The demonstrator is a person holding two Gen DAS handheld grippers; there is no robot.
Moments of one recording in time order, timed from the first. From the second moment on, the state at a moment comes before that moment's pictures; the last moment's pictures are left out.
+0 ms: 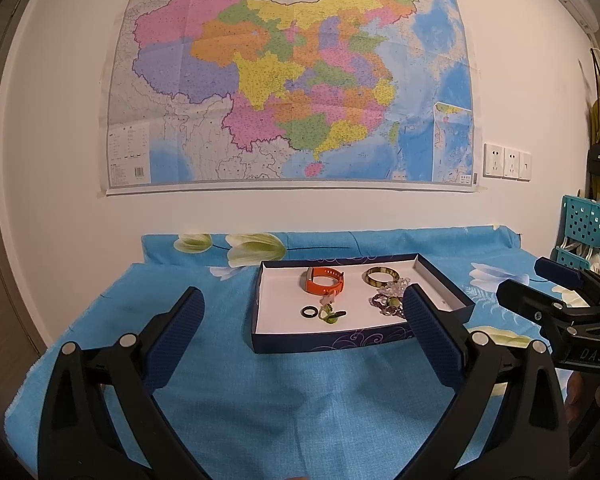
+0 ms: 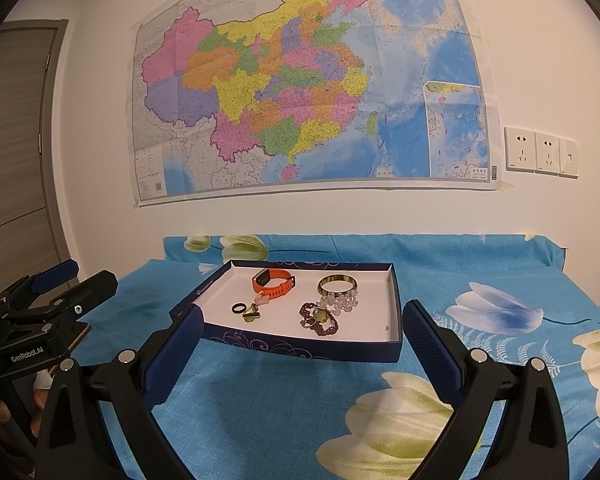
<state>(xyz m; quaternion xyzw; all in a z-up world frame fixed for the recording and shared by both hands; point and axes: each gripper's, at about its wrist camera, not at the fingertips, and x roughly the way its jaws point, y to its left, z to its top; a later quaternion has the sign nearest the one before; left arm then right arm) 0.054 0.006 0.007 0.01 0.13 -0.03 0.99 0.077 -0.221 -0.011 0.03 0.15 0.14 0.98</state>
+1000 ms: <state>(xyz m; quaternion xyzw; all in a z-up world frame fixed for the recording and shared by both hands) 0.054 0.005 0.002 0.01 0.13 -0.02 0.99 0.076 -0.223 -0.012 0.03 0.15 0.14 0.98</state>
